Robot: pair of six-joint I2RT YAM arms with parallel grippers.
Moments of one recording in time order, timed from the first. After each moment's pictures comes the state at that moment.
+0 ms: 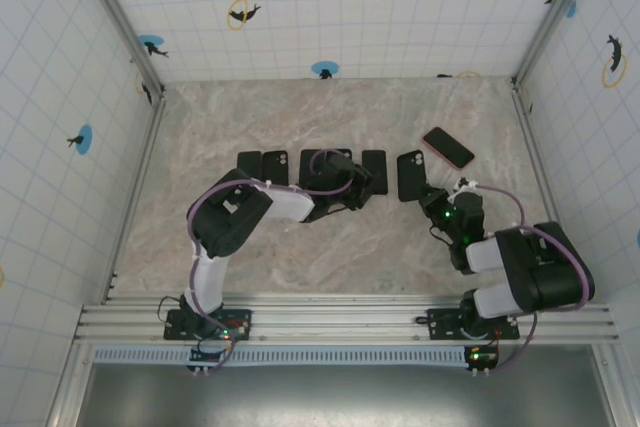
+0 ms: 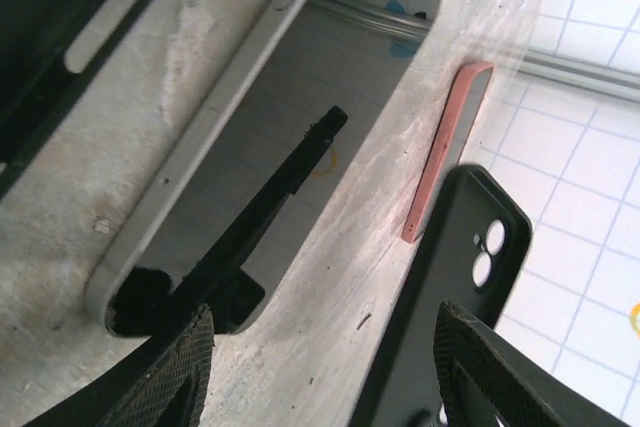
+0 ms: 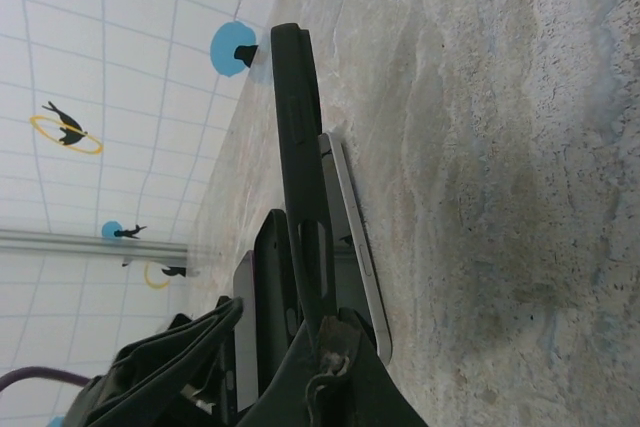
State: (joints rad) left arm -0.85 2.04 1.08 0.42 0.15 -1.69; right arm 0.20 1.46 0.14 0.99 -0.23 1.15
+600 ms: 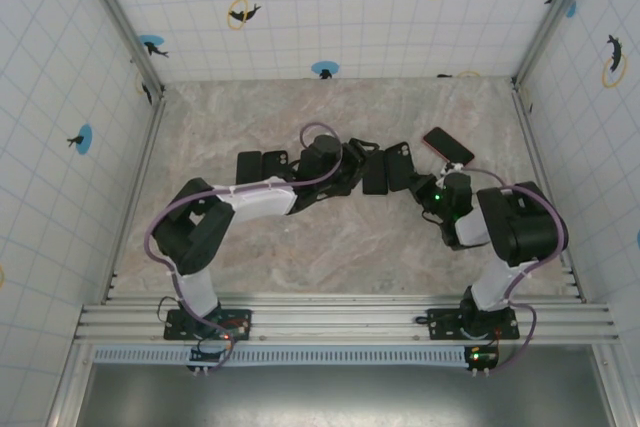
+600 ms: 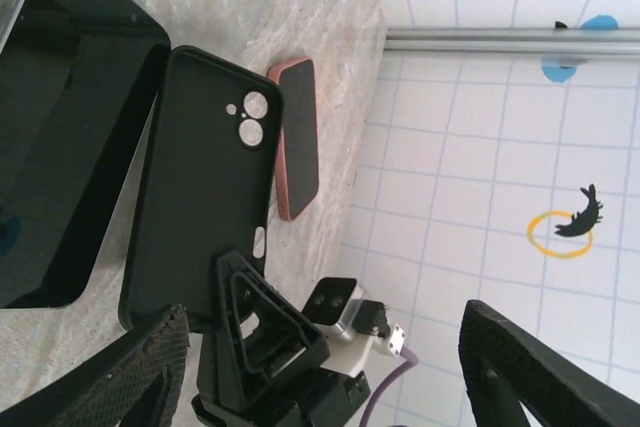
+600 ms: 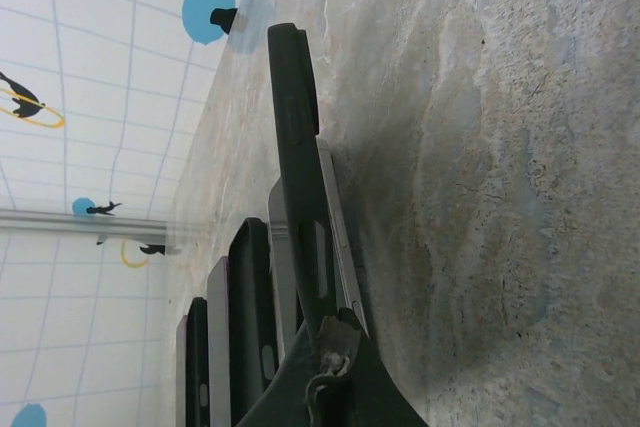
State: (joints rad) left arm -0.81 1.81 1.07 0.36 0.15 -1.48; right arm 0.20 1.74 0.34 1.01 -0.31 1.10
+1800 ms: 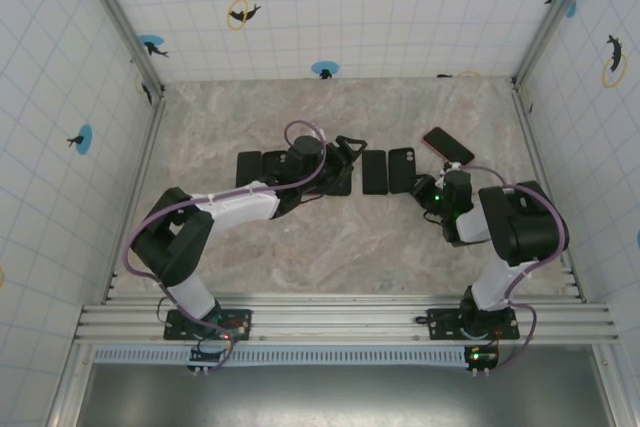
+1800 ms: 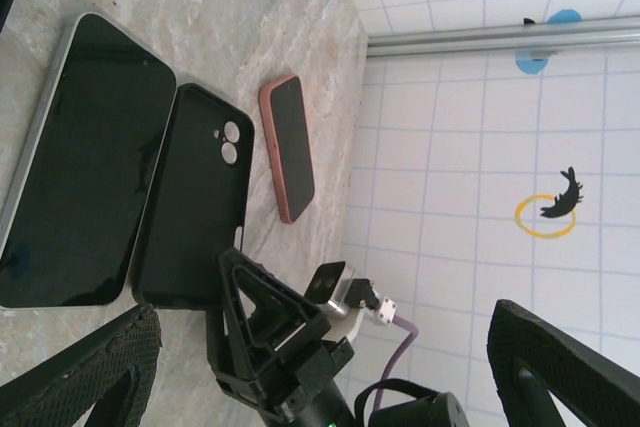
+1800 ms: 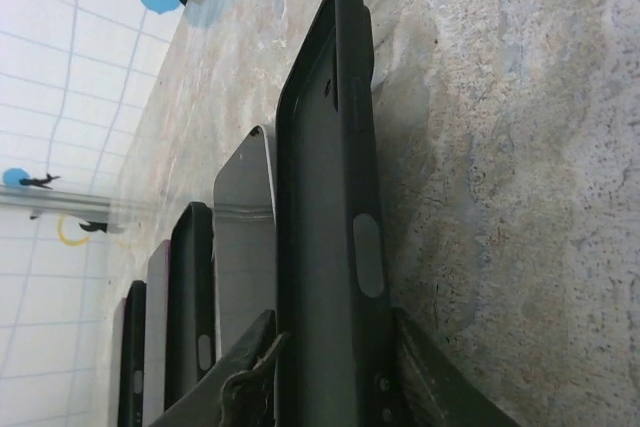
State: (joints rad) left arm -0.76 1.69 0.96 0.39 0.19 -1.39; right arm 0.18 1.72 0.37 0.88 -0.32 0.95
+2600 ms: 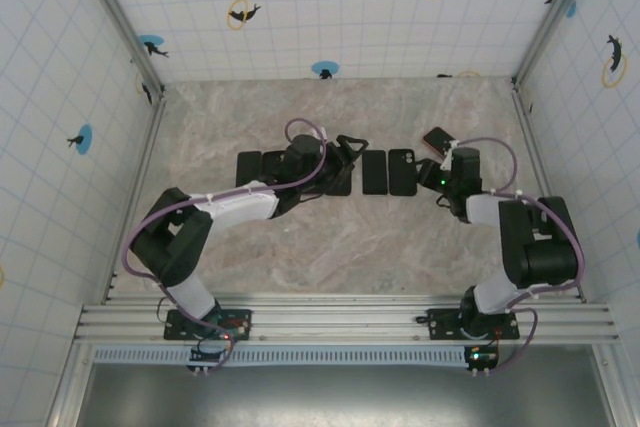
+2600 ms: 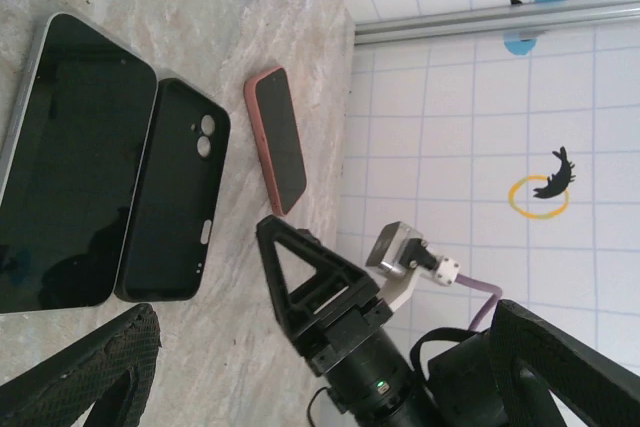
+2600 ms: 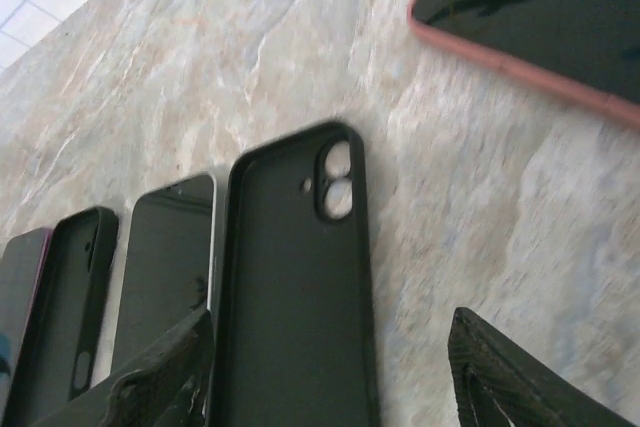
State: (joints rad) left arm -0.75 1.69 0.96 0.40 0.22 -1.35; right arm 0.11 1.56 0.58 0.36 -0.24 0.48
